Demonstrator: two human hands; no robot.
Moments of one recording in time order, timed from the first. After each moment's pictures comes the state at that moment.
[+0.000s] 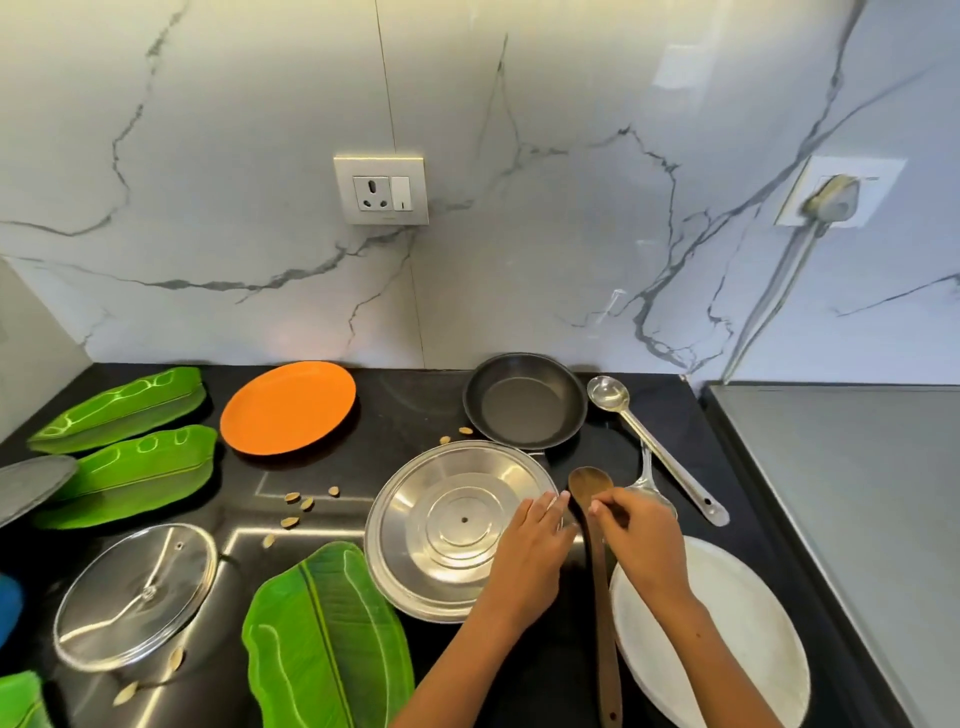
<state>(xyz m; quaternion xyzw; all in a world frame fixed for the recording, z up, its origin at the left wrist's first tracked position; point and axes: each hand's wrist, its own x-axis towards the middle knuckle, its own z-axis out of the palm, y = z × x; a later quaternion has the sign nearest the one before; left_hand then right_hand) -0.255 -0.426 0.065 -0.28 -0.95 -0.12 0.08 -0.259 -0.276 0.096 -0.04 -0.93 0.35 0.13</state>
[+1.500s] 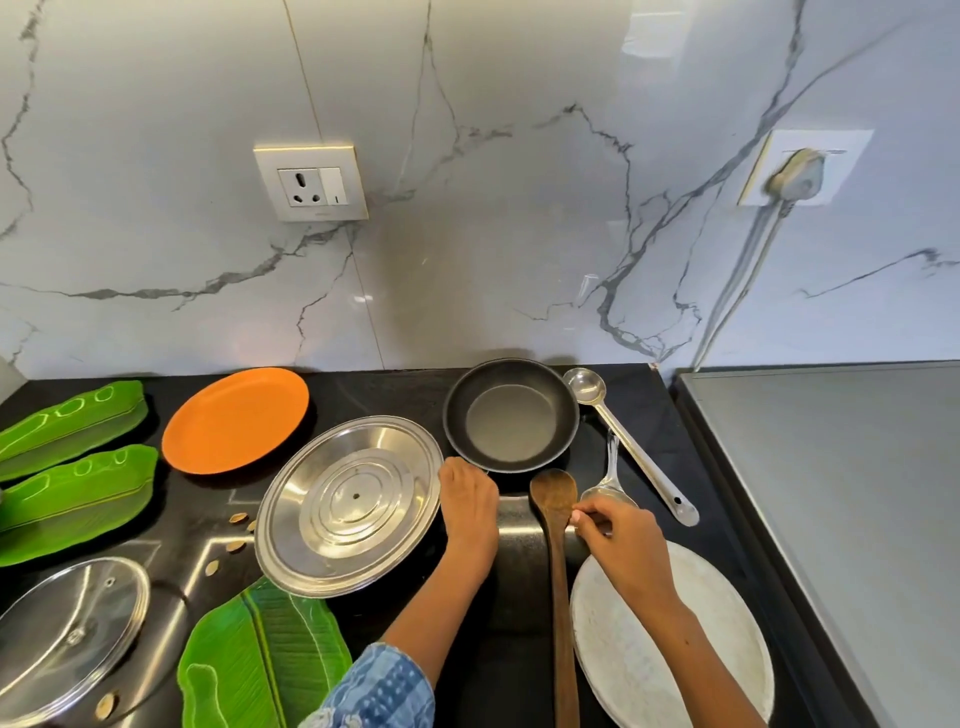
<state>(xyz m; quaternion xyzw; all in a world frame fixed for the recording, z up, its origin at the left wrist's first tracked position) -0.331 -0.405 0.077 -0.03 -0.99 0.14 -0.05 -0.275 -0.233 0.072 -0.04 -0.92 0.39 0.07</state>
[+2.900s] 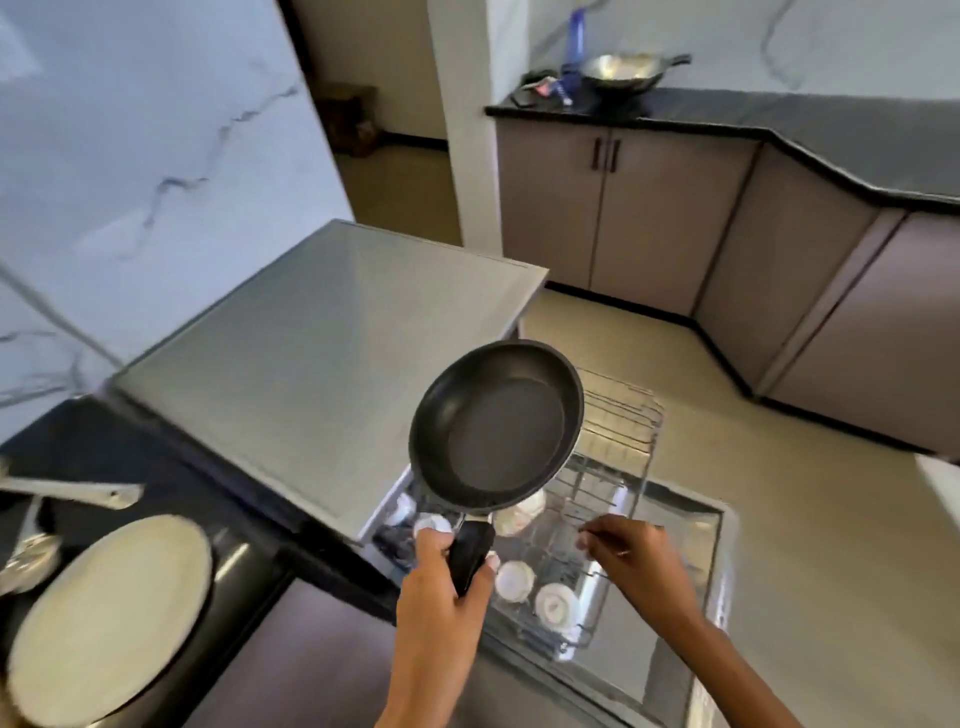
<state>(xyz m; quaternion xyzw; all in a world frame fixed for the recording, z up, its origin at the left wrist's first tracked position) 0.107 -0.078 0.104 -0.35 -0.81 -0.41 -0.22 0.268 0.070 0.032 -0.45 -0.79 0.38 0.18</state>
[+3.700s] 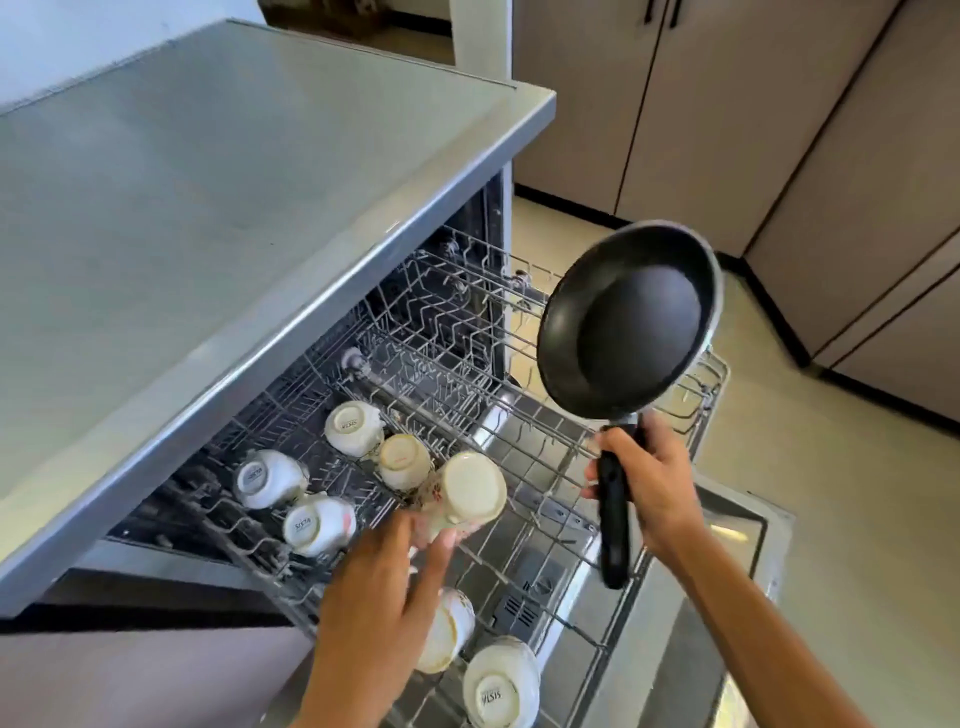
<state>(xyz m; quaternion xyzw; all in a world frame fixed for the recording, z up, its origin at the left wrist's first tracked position) 0.078 0.047 -0.138 -0.45 -0.85 -0.24 -0.14 0.216 0.244 -0.144 -0.47 -0.47 0.69 0.31</state>
